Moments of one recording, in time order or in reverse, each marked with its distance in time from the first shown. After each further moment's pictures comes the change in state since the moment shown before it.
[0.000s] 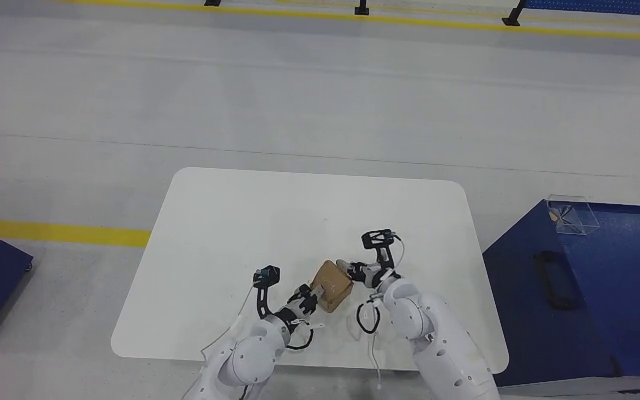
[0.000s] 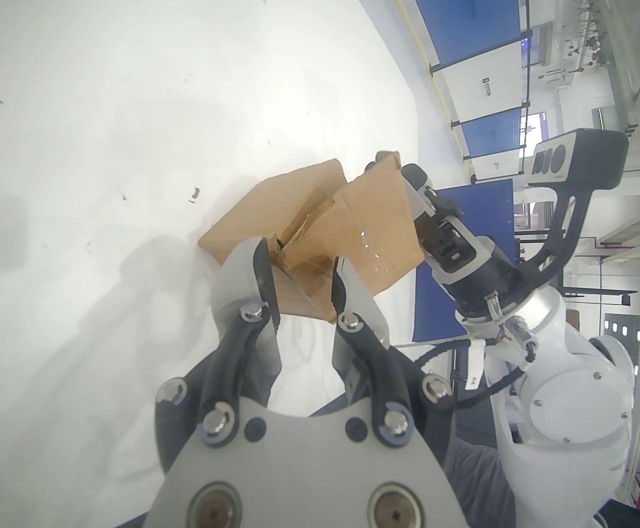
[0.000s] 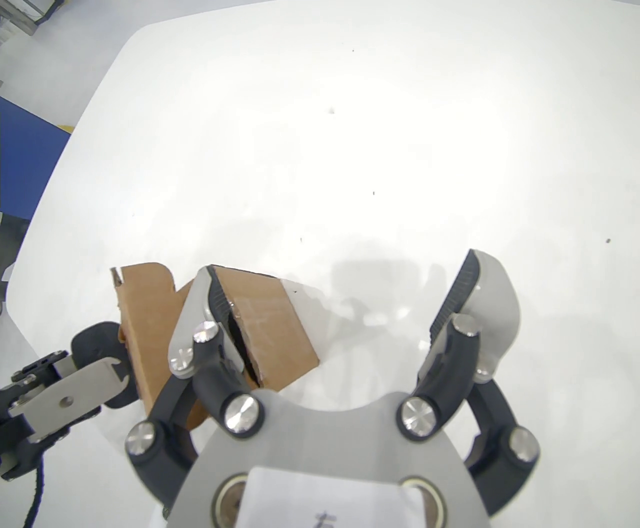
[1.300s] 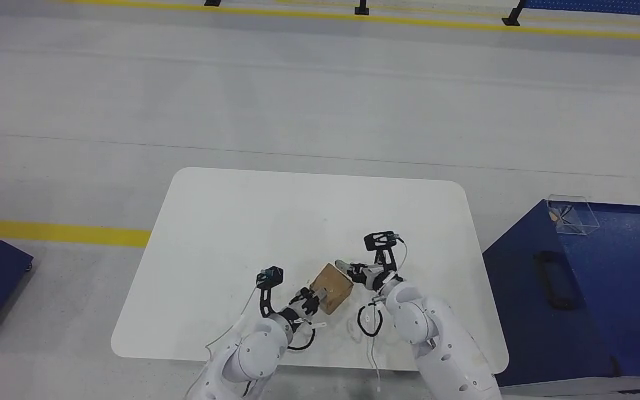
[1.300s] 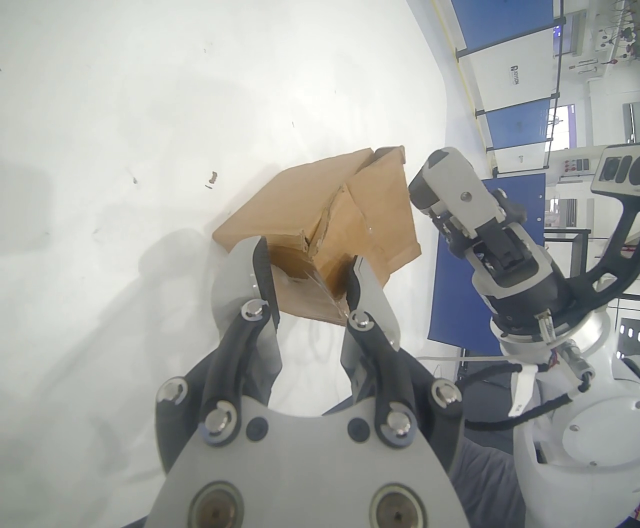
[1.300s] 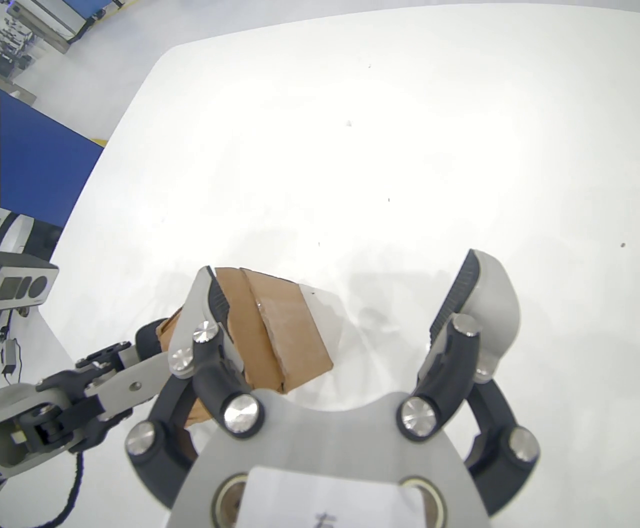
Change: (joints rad) left arm -0.041 0.007 0.035 0.049 -0.007 0.059 -0.013; right arm -0.030 0.007 0.013 -0.030 0.038 -0.050 -0.023
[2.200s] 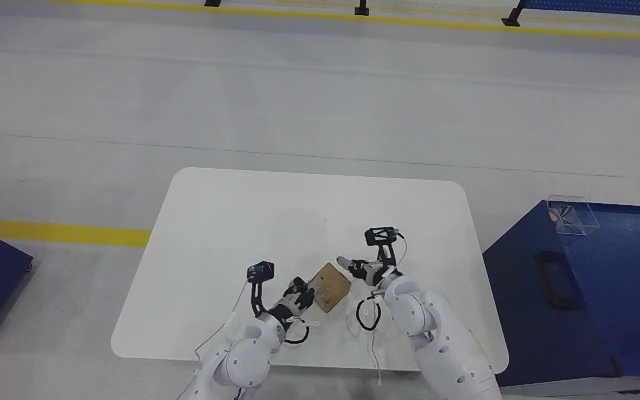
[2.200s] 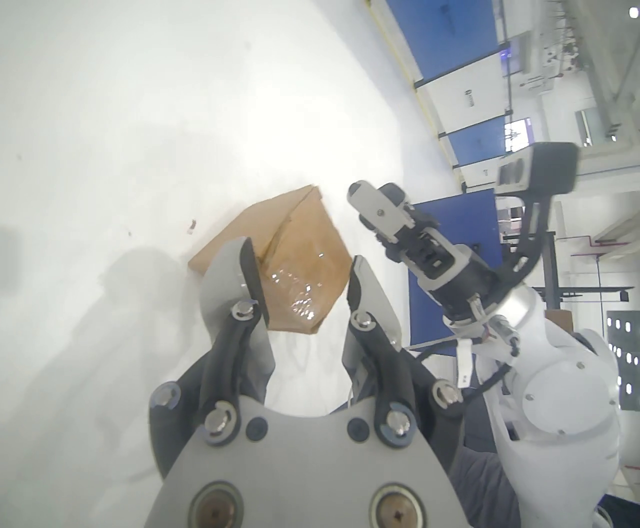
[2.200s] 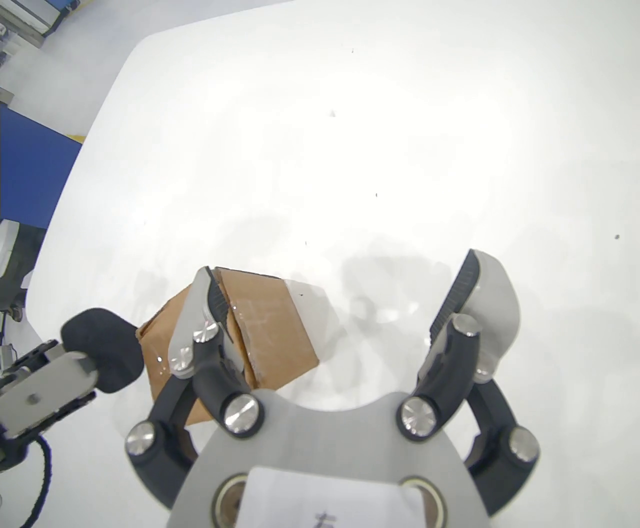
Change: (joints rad) left arm 0.072 0.025 -0.043 -0.109 0.056 -0.180 0.117; right arm 0.044 -0.006 -0.005 0.032 0.027 0.082 0.035
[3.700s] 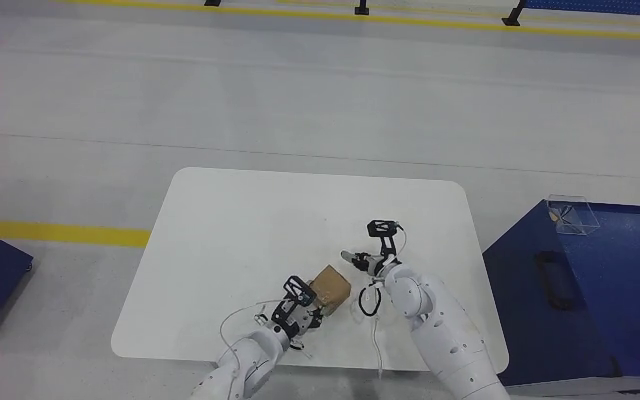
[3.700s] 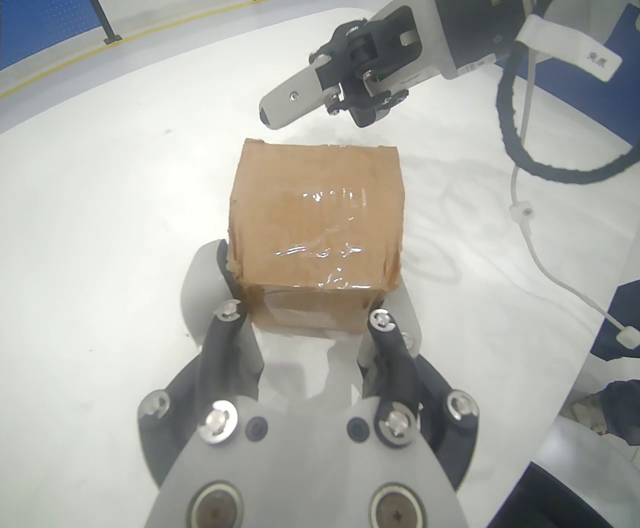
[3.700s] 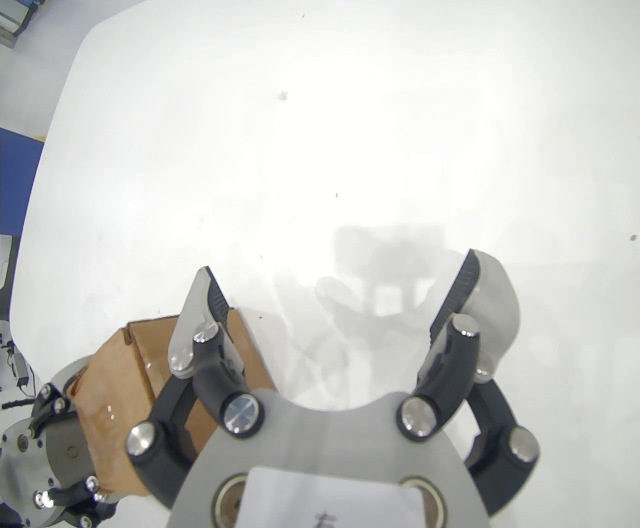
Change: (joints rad) left arm -0.146 0.033 0.139 0.356 0.841 -0.302 0.334; right arm 0.147 -0.015 -0.021 0.235 0.056 0.013 0.011
